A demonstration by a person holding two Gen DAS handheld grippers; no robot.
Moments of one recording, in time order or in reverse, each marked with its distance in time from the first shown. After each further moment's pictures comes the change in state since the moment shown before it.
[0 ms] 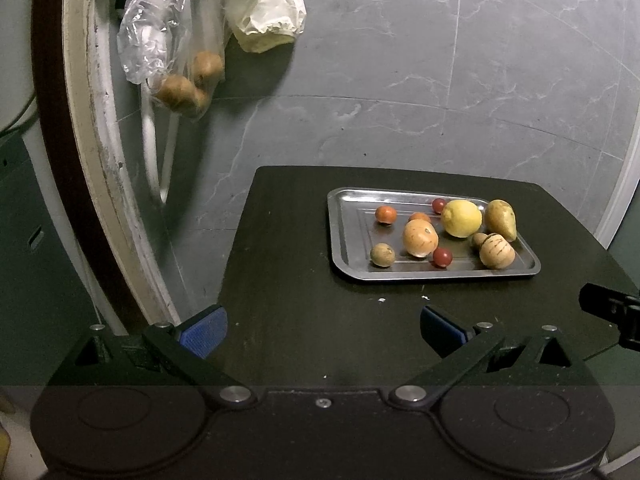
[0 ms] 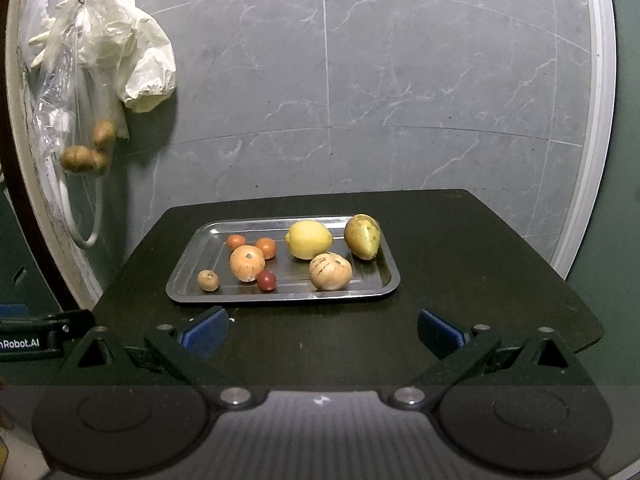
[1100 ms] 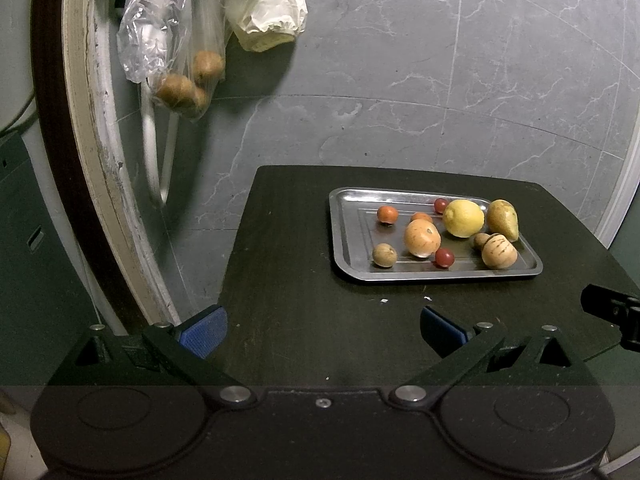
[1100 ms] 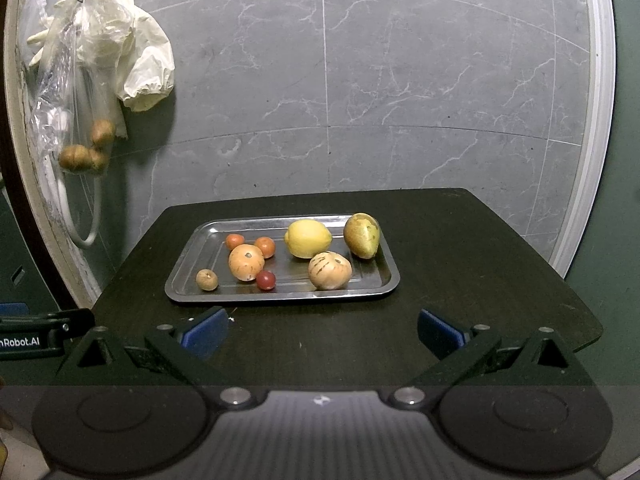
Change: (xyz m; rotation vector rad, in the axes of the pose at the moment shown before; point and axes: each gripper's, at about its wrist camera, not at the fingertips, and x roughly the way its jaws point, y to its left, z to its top) left arm 0.002 0.001 0.000 0.001 0.001 0.000; right arm 0.000 -0.001 0.000 0.002 0.001 -0.002
